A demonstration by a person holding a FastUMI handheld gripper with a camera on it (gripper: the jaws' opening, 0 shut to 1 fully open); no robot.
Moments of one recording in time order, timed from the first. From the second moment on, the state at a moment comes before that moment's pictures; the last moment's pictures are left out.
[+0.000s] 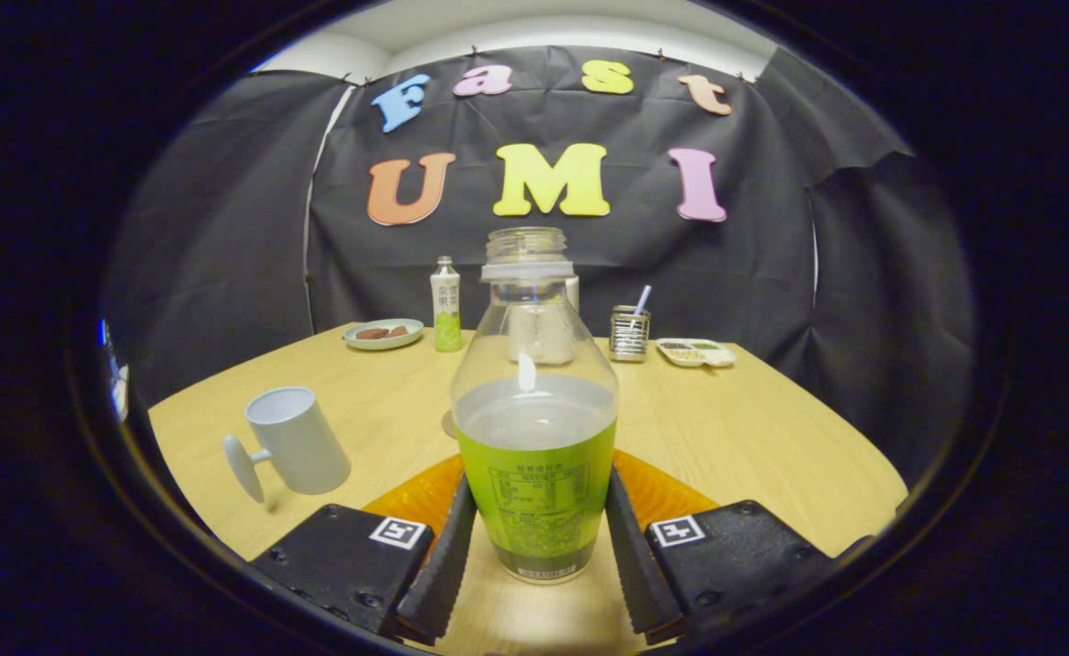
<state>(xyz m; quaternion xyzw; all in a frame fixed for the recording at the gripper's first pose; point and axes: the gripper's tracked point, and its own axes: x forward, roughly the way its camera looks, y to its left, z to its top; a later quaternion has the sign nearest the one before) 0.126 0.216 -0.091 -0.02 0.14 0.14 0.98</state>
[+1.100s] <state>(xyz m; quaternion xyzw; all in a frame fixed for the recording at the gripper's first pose) 0.165 0.234 -0.037 -0.41 0.10 0.11 0.90</state>
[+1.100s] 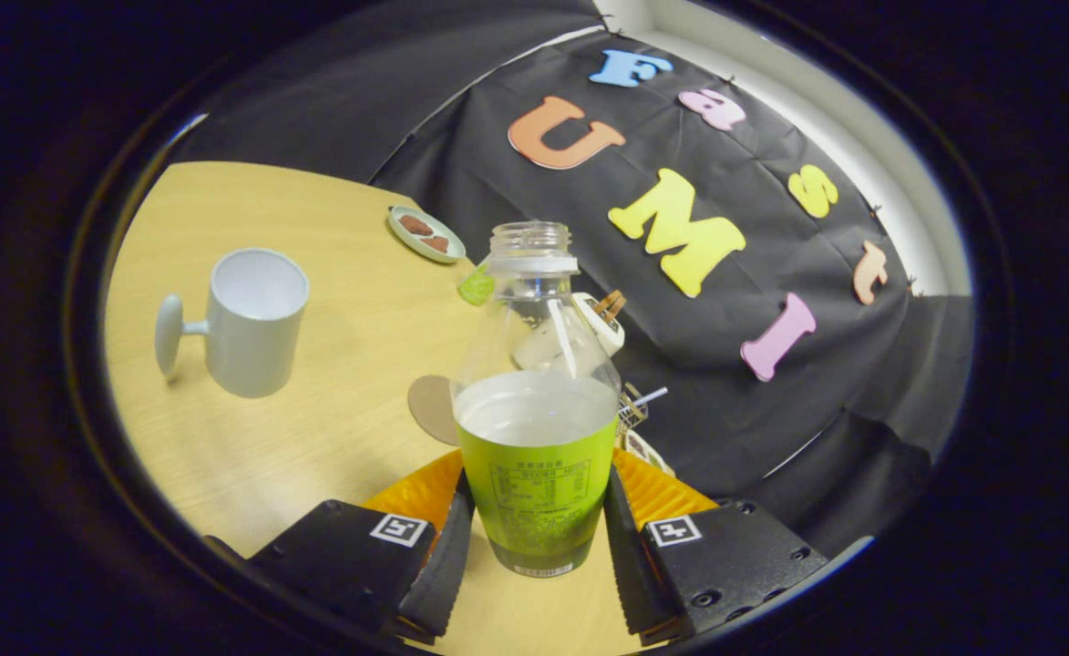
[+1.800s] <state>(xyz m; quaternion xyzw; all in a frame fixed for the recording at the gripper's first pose) 0.171 0.267 -0.011 -0.57 0.02 0.07 0.82</state>
